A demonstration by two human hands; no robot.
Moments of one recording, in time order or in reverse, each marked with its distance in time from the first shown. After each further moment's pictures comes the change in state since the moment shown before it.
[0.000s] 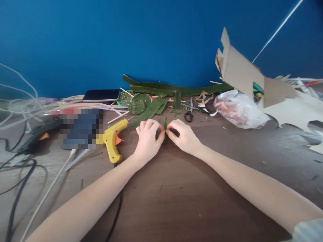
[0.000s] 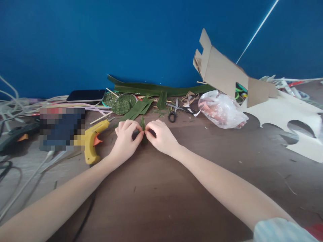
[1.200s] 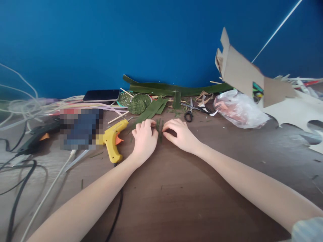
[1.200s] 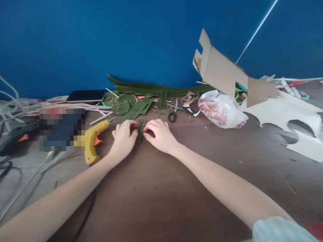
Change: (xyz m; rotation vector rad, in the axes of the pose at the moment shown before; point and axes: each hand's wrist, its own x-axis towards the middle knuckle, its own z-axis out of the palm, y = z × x) left_hand 0.006 -0.009 0.006 0.004 -0.004 -0.246; right_hand 0.003 0.001 0.002 -0.053 -0.137 0.075
